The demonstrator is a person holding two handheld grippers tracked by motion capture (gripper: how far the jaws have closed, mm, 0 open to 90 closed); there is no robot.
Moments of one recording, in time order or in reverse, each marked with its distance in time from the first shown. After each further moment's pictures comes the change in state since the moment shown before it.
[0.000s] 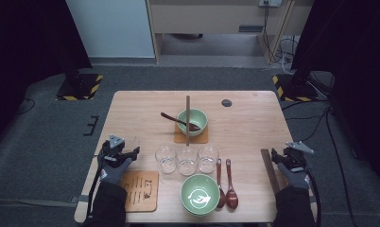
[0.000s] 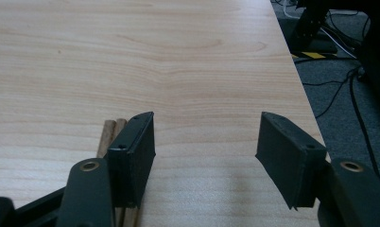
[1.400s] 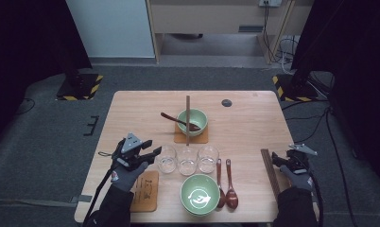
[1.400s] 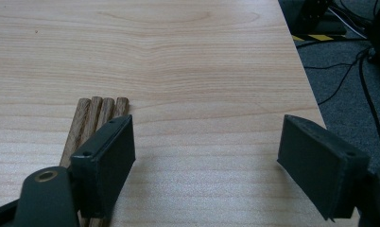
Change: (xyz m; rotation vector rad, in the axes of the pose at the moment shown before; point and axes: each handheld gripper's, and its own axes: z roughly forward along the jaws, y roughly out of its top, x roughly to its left) left arm -0.079 0.045 -0.039 -0.094 -0.286 0.119; right arm -0.014 -0.011 0.006 0.040 0.022 0.041
